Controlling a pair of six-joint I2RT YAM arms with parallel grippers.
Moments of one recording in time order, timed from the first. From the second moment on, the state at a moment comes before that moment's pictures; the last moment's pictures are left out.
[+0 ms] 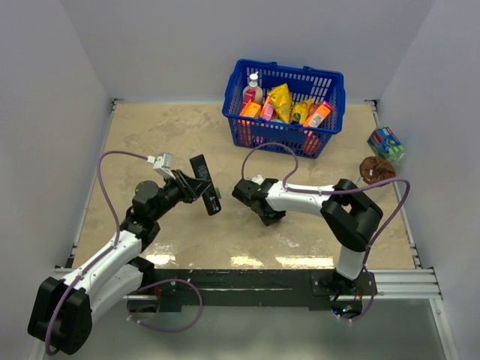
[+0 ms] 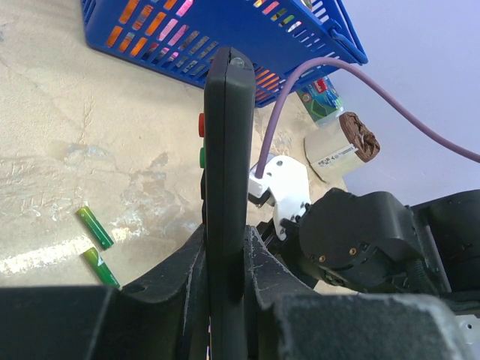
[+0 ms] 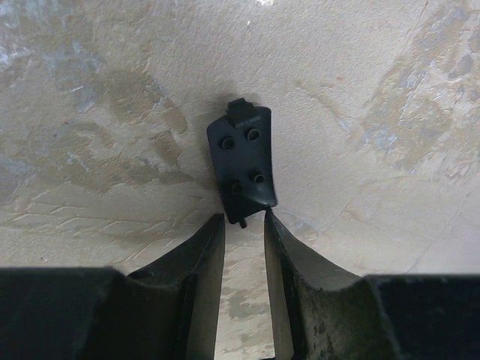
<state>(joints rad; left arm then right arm) -0.38 0.86 0.33 0.42 0.30 -0.76 0.93 1.80 1.11 -0.81 0.46 0.45</state>
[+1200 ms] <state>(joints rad) -0.38 0.83 0.33 0.42 0.30 -0.77 0.94 1.42 0.97 -0.36 0.18 0.43</state>
